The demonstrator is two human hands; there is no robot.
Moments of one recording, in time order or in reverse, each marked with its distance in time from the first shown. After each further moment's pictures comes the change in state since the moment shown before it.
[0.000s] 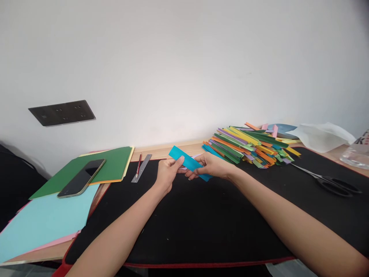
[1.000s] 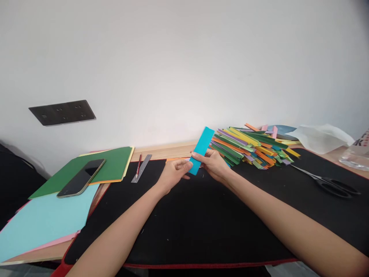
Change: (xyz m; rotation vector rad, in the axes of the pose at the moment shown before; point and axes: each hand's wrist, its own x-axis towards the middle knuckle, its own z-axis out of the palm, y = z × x) left_hand -0.002 0.008 0.001 0.159 -0.266 -0.013; right_hand 0.012 0.018 0.009 0.398 0.553 -0.190
